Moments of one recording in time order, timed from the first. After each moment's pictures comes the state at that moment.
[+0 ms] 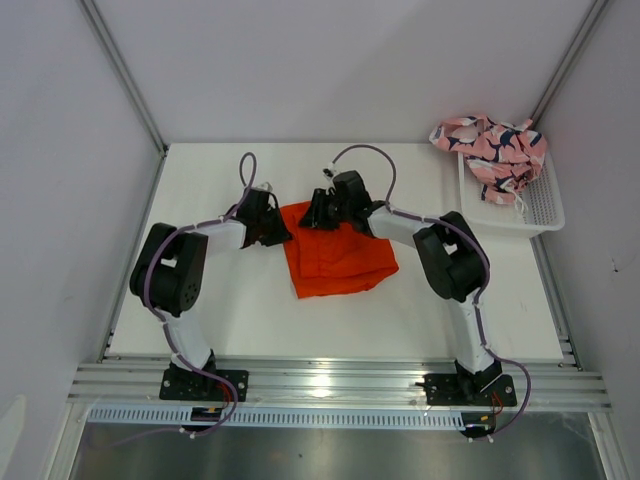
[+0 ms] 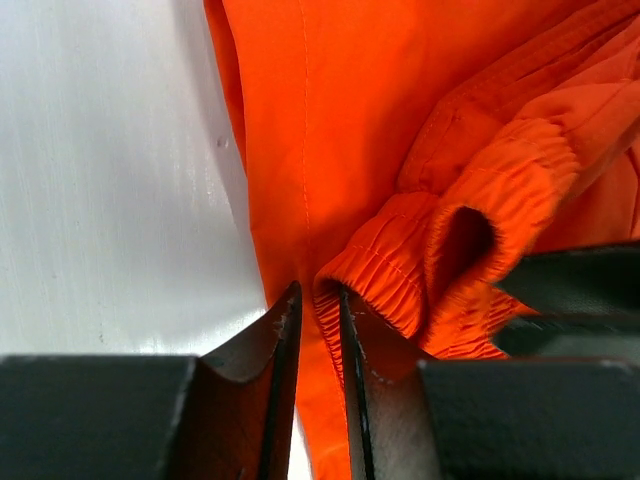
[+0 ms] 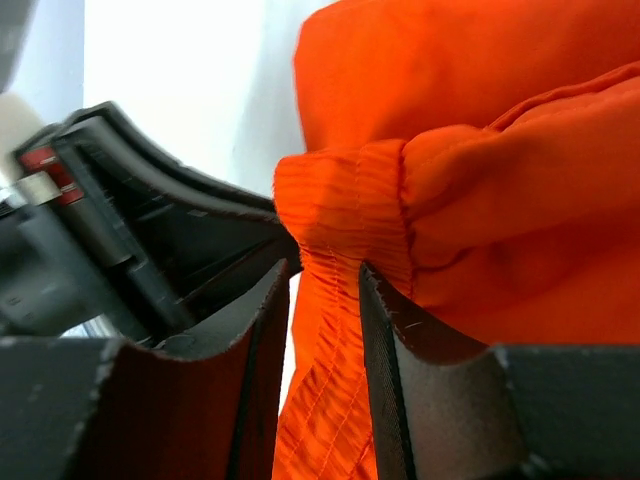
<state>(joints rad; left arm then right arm) -0.30 1.83 1.01 -0.03 0.14 -0.58 0.61 2.15 1.50 0.08 -0.38 0.68</state>
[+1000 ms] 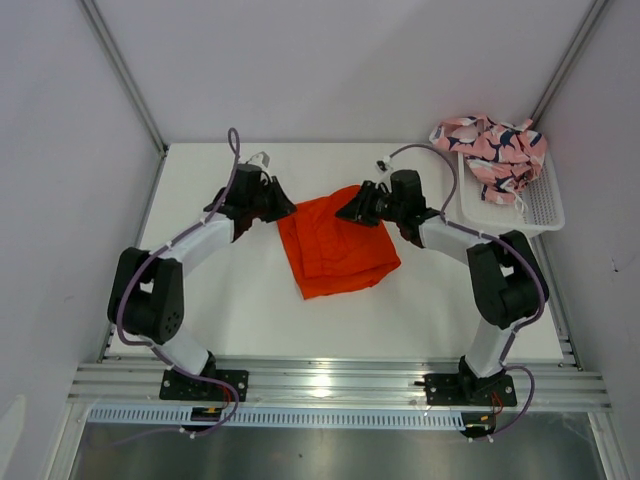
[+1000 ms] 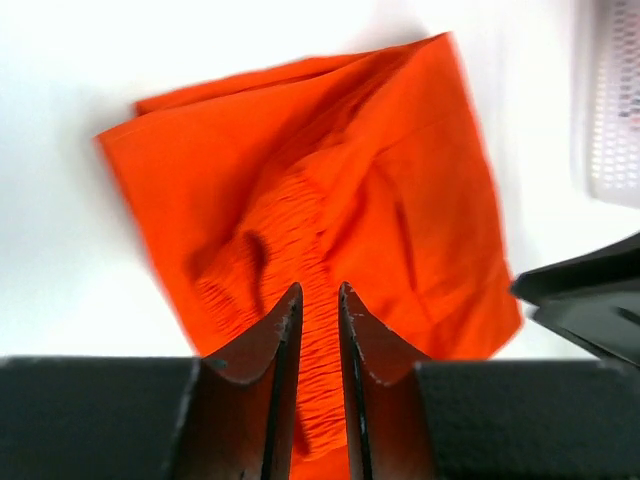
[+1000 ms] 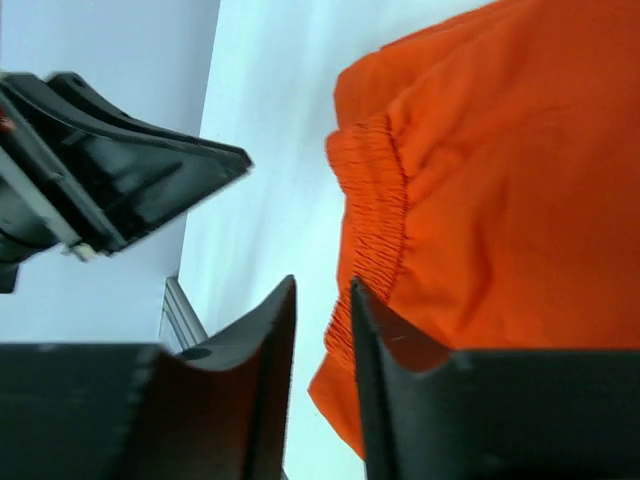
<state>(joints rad) -0.30 1.61 1.07 -0.09 0.18 -0.58 0.45 1.82 1.16 0.23 -0.53 0.77</state>
